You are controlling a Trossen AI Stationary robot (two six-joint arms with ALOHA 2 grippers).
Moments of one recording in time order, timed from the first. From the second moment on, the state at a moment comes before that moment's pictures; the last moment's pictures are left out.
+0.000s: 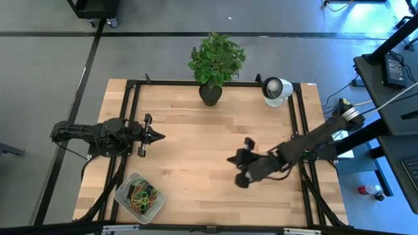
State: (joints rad) left arm -0.04 0.00 0.01 0.01 -0.01 0.03; right arm 0.52 1.53 1.13 -0.38 0.58 0.54
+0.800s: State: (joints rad) left arm -0.04 0.00 0.01 0.02 -0.06 0.00; right arm 0.16 0.73 0.23 0.16 0.19 0.19
